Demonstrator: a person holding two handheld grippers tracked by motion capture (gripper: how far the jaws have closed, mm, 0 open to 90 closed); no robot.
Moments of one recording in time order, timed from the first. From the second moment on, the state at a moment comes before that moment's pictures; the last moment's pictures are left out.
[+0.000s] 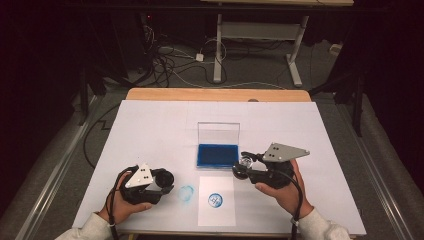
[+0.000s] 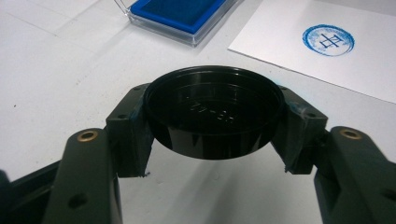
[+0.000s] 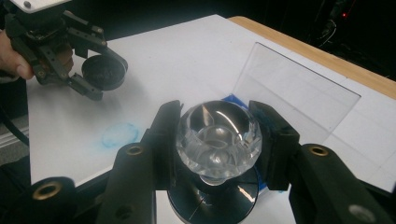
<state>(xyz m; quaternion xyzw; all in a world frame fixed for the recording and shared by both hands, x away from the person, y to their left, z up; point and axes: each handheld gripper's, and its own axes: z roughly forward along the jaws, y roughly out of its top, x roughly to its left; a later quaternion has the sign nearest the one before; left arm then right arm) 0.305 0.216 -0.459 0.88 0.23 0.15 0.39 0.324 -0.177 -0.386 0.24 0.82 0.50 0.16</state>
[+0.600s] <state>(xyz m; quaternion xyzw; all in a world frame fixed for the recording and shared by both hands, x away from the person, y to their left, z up) 0.303 0.216 -0.460 0.88 0.23 0.15 0.39 0.328 -0.188 -0.378 0.25 0.80 0.51 0.17</state>
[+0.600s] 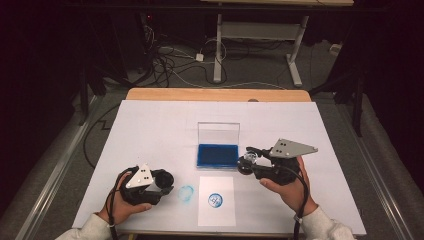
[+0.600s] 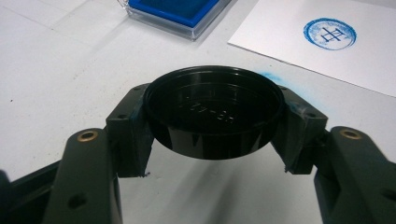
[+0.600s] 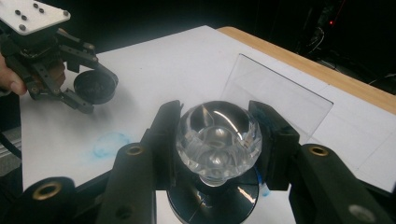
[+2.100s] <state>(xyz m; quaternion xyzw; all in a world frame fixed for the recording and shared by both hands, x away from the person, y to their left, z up) 0.344 0.146 -0.433 0.88 0.19 0.15 0.41 0.342 -0.184 -0.353 0.25 0.78 0.54 0.18</state>
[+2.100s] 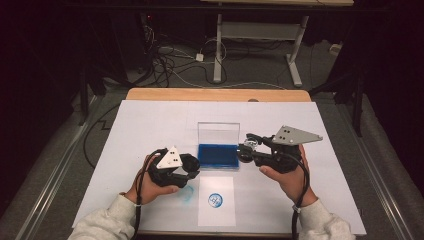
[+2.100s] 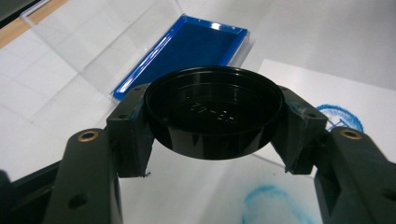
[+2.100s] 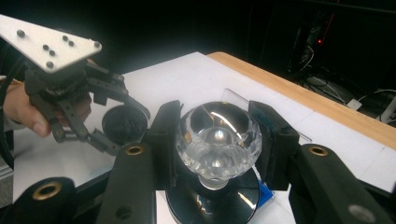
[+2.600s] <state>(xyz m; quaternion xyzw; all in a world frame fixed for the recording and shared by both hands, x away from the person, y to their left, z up) 0.343 0.108 -0.433 0.88 0.16 0.13 0.44 0.338 -0.170 -0.350 0.24 0.78 0.55 0.18</state>
